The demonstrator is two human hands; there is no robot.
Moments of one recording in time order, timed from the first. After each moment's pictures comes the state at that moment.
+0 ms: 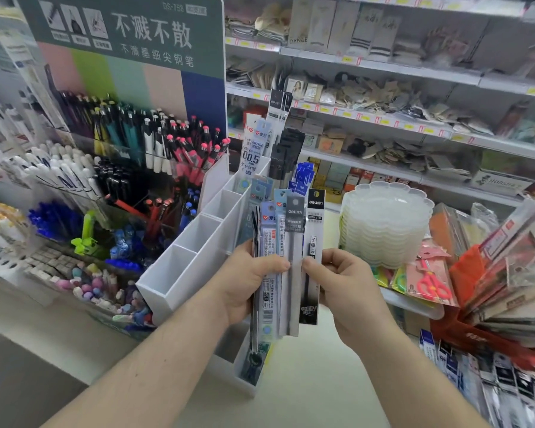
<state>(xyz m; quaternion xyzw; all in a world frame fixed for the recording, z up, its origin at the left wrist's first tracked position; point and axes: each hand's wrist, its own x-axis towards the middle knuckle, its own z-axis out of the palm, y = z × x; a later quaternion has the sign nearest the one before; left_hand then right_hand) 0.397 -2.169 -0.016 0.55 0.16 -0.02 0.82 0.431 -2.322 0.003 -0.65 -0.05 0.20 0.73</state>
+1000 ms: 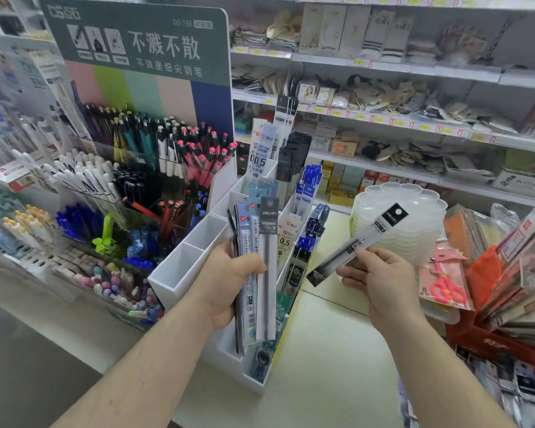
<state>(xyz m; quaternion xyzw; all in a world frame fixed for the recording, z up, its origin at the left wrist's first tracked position) 0.367 -2.163 0.008 0.56 0.21 0.07 0.80 0.472 -2.352 -0.014 -0.65 0.08 0.11 0.75</state>
